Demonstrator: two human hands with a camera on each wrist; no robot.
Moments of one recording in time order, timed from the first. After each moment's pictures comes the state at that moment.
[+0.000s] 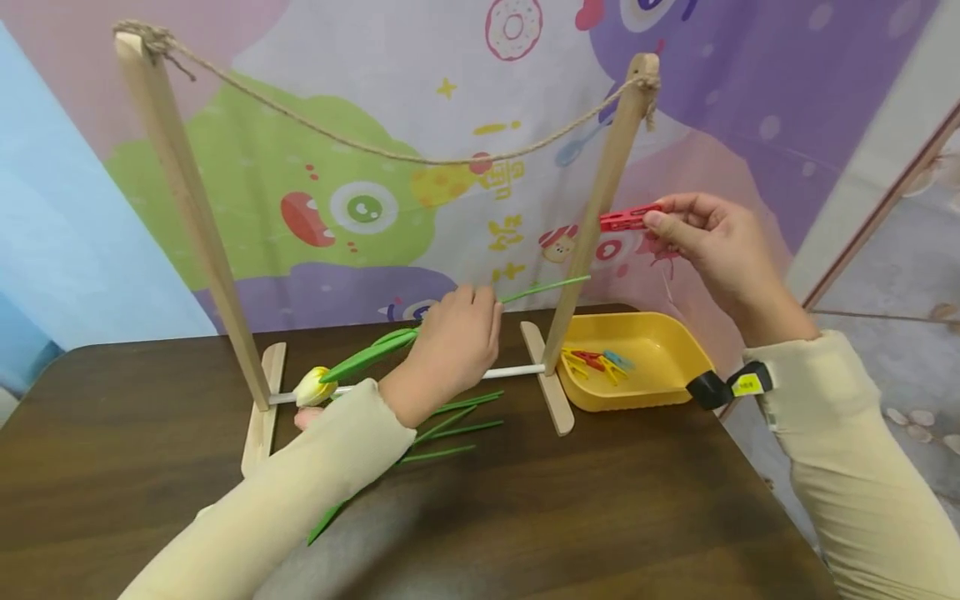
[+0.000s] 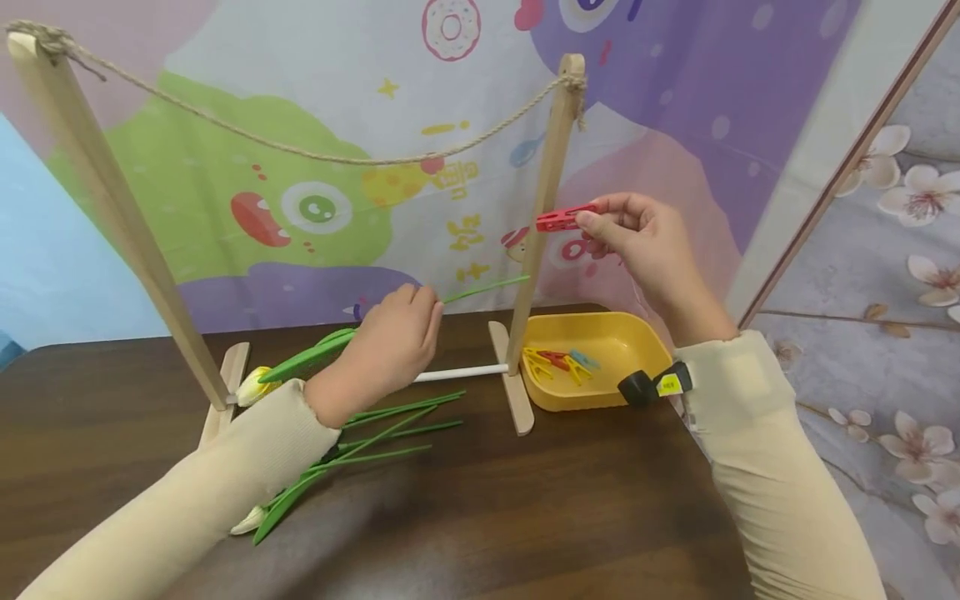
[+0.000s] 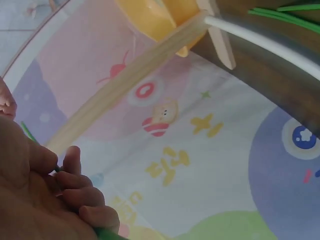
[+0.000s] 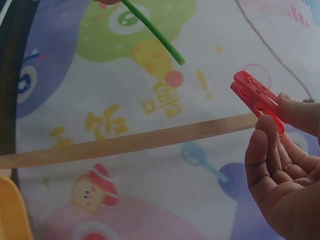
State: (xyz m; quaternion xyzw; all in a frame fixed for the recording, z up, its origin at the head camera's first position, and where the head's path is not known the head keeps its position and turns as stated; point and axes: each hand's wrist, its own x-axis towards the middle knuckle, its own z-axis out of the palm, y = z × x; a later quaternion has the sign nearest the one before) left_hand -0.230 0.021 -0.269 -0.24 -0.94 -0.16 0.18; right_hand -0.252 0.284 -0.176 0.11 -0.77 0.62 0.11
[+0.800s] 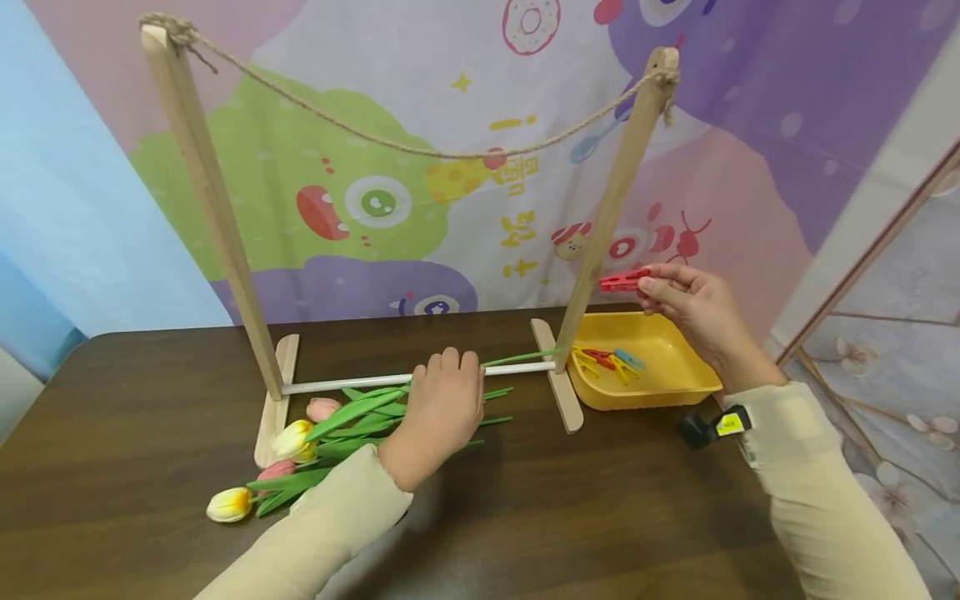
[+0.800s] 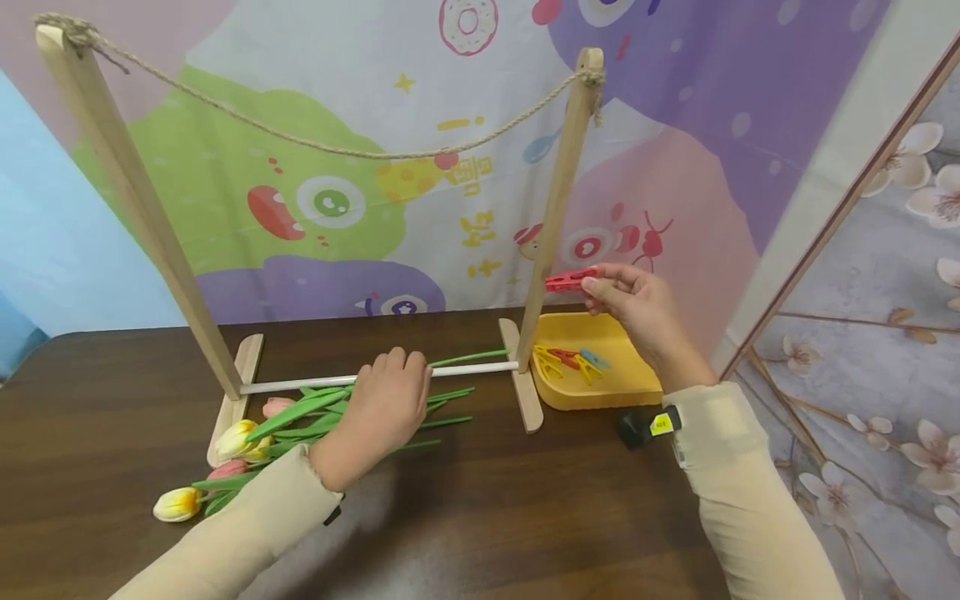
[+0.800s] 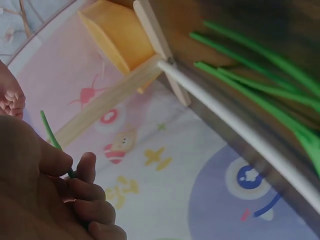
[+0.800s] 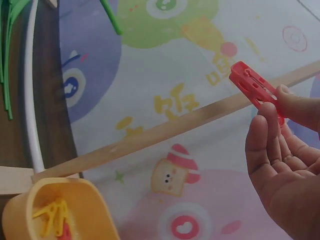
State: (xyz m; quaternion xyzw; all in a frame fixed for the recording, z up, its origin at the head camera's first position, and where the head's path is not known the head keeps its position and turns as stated) left_hand -0.196 0.009 -0.343 -0.17 -0.95 -0.10 0.24; right_hand -0.259 0.300 -0.254 0.09 -0.67 0.73 0.00
